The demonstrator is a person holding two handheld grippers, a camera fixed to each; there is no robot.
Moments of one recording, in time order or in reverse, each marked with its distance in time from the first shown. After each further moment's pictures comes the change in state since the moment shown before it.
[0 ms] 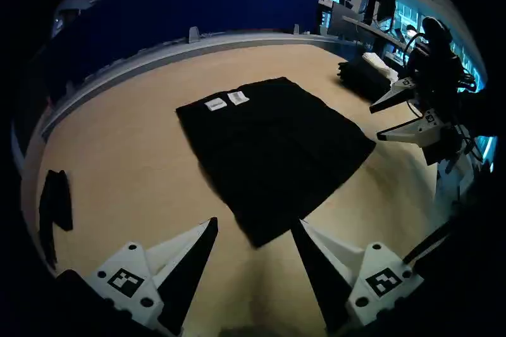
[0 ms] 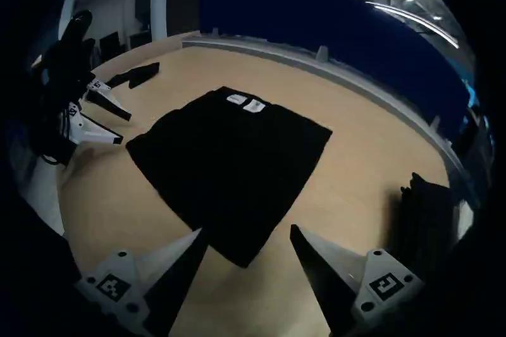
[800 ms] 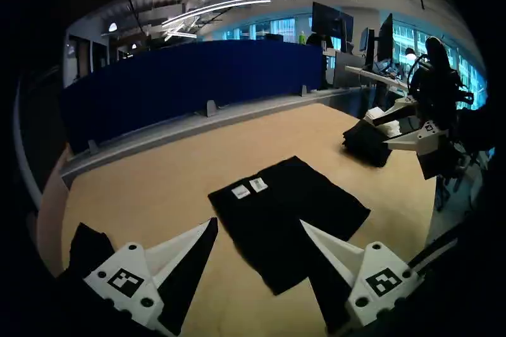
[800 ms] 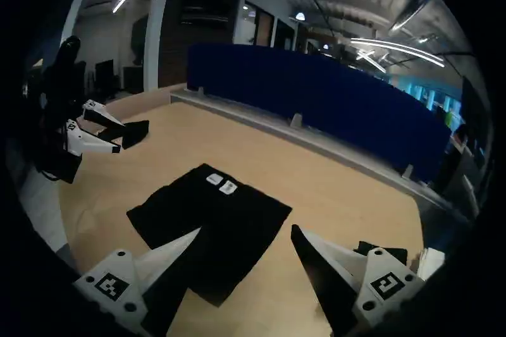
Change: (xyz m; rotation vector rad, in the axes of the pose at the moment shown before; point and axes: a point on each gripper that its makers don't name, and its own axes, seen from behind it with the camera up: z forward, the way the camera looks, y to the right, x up) left arm 0.127 -0.023 -0.079 0.077 0.267 0.036; right arm 0.128 0.041 -0.075 -0.088 0.240 -0.022
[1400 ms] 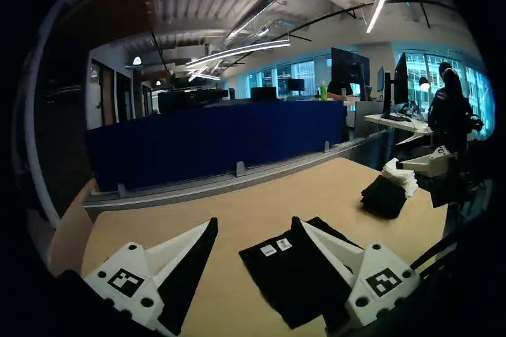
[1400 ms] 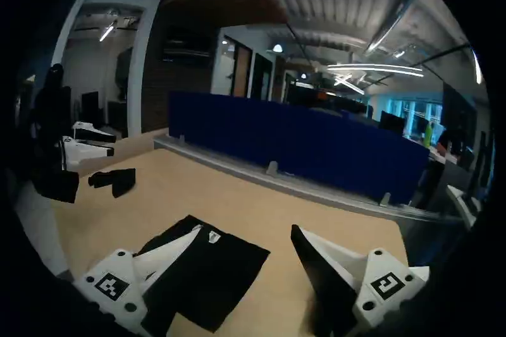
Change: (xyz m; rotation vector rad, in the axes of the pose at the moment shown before) left arm 0.117 -0.043 -0.054 0.127 0.261 -0.011; right arm 0.100 0.029 -0.050 -0.094 0.202 0.045
